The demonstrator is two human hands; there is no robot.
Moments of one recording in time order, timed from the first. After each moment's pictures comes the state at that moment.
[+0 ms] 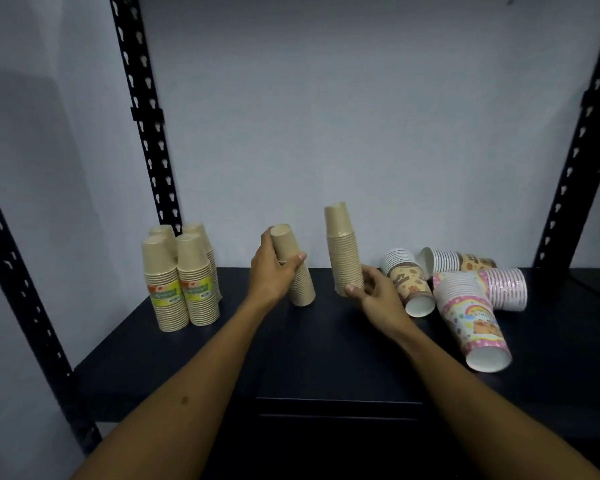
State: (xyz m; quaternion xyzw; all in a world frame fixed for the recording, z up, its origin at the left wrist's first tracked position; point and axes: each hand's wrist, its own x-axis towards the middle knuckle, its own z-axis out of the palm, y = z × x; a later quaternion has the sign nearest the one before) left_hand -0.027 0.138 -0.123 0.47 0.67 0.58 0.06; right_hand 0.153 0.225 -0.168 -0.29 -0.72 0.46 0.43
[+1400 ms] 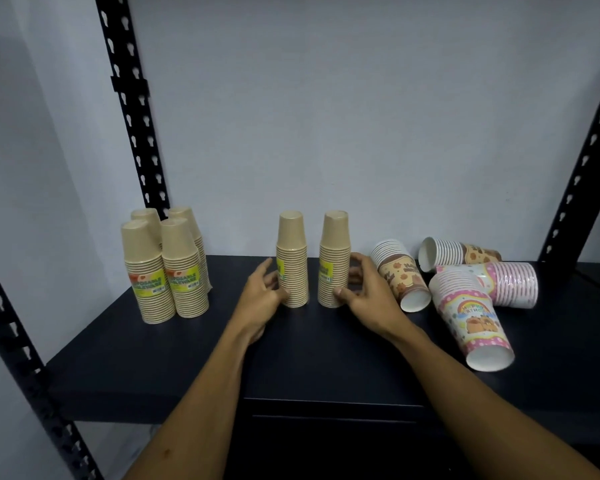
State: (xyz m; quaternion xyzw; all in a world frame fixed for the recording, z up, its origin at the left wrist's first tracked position) left_hand -0.041 0.133 -0.183 0.40 0.57 0.64 0.32; right_hand 0.143 0.234 -0.180 -0.28 -0.78 0.41 0.39
